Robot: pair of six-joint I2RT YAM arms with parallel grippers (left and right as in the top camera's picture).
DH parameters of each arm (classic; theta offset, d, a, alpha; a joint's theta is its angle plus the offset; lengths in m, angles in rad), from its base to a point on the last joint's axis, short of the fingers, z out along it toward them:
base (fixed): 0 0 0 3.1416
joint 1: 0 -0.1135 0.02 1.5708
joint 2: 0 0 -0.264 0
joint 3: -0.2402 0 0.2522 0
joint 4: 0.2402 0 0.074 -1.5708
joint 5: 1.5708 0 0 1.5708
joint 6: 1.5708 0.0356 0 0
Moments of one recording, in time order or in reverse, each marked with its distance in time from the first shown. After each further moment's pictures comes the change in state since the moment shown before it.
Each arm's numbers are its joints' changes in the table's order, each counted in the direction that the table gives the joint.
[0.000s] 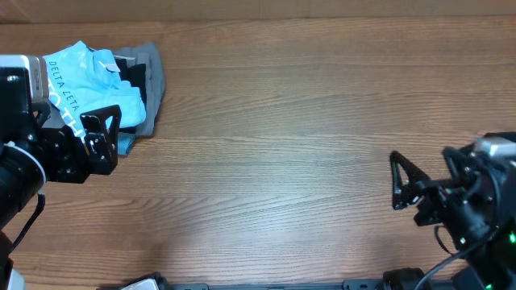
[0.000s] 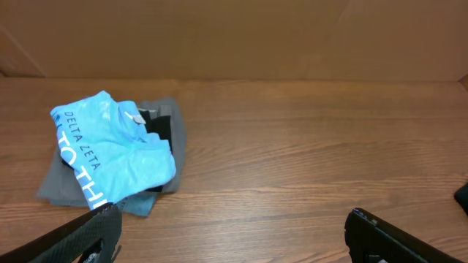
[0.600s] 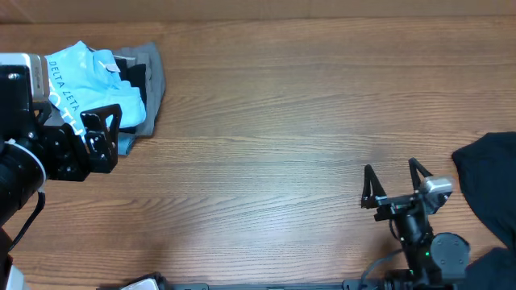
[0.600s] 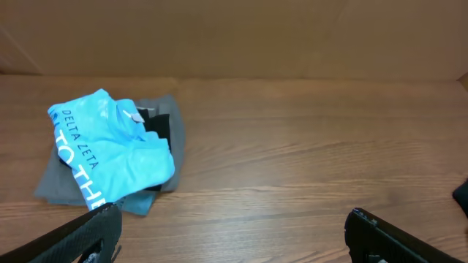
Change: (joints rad) left arm 0.000 0.005 0.003 0.000 0.003 0.000; right arm 0.069 -0.587 1.061 -0.779 -0.018 -0.046
